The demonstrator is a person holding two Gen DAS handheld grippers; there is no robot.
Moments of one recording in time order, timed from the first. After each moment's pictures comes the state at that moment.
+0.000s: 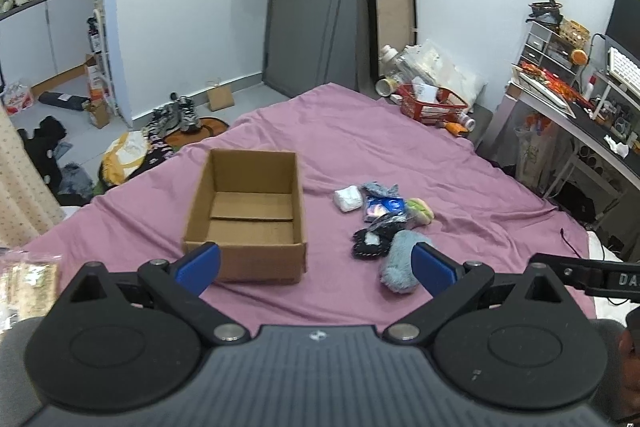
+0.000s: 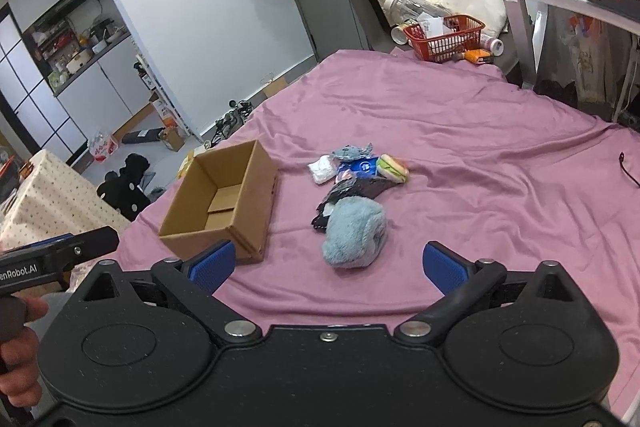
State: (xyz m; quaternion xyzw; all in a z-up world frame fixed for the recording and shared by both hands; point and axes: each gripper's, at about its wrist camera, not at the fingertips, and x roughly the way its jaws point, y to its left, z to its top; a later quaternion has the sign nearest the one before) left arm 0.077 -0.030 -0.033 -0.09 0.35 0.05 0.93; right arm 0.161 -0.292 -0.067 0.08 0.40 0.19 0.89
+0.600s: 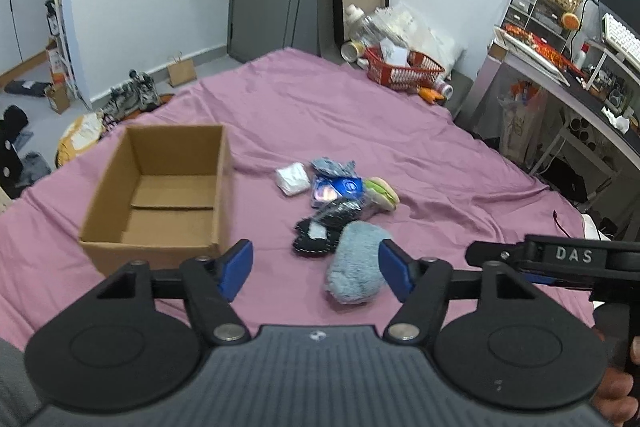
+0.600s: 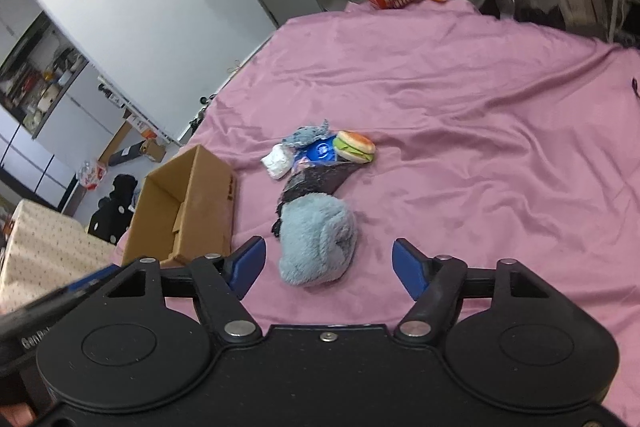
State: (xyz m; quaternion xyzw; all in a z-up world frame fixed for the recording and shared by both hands) left arm 0.158 -0.090 -0.089 -0.09 0.39 0.01 0.91; right arm 0.241 -0.320 -0.131 0.16 0.46 0.15 0.86
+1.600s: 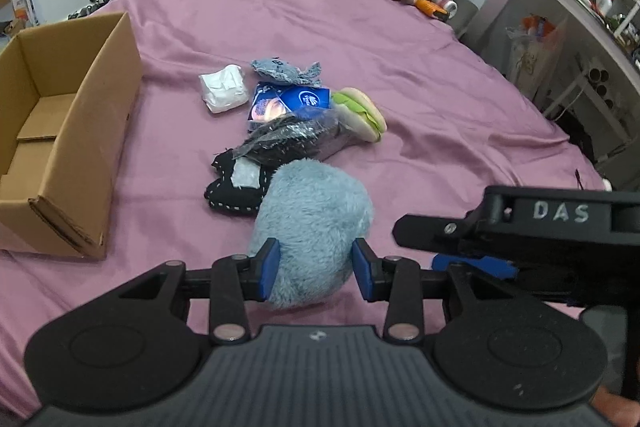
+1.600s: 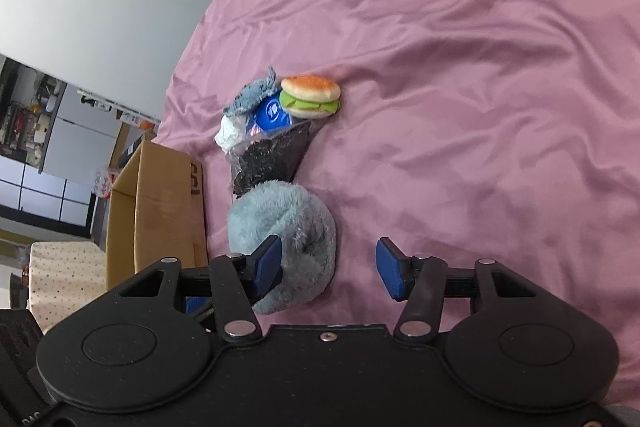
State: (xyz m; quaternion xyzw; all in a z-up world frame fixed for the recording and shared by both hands) left arm 0.246 -0.134 -0.203 -0.12 0.49 -0.02 0.86; right arm 0.316 -0.328 -0.234 0.26 0.56 0.16 0.77
